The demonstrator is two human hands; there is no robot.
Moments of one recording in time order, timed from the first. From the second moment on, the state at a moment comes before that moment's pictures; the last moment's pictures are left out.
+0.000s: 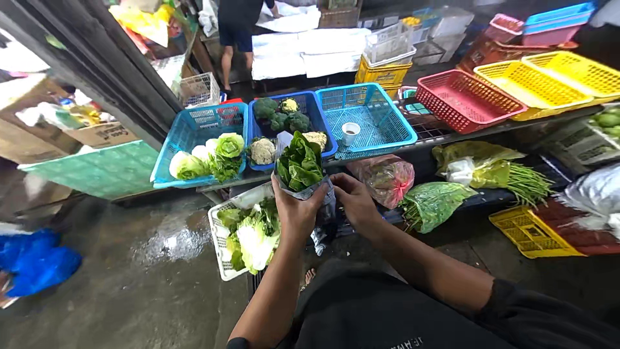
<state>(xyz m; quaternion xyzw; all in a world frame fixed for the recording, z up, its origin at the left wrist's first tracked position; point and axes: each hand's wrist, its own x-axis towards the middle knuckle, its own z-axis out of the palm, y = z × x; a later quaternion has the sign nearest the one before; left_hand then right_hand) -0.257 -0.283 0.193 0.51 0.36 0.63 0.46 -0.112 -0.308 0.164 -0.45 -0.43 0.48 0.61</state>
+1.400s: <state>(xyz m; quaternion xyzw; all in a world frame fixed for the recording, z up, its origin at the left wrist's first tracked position) -0.280 -0.252 0.130 0.28 0.26 0.41 0.83 -0.082 -0.310 0.148 -0.34 -0.25 0.55 0.72</state>
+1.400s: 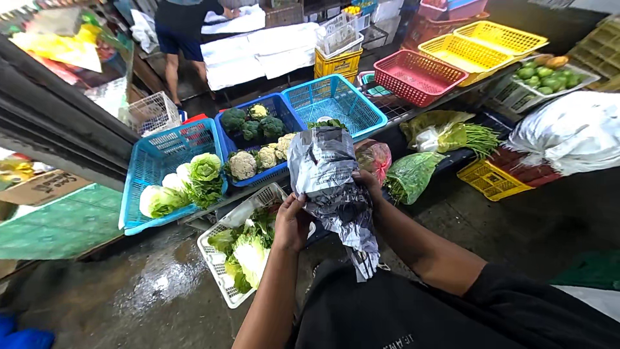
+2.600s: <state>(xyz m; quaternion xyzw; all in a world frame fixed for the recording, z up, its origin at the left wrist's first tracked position) -0.131 -0.294 0.166 0.62 0.43 0.48 0.44 0.029 -0.327 0.166 -0.41 -0.32 0.54 0.66</state>
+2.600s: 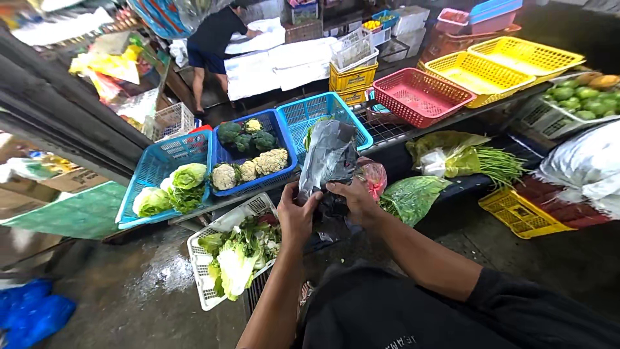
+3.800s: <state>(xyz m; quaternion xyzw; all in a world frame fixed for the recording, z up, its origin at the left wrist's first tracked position) -0.203 -0.258 0.119 0.64 0.46 0.38 0.49 -0.084 -0.275 0.117 -0.40 -0.18 0.58 0.69</state>
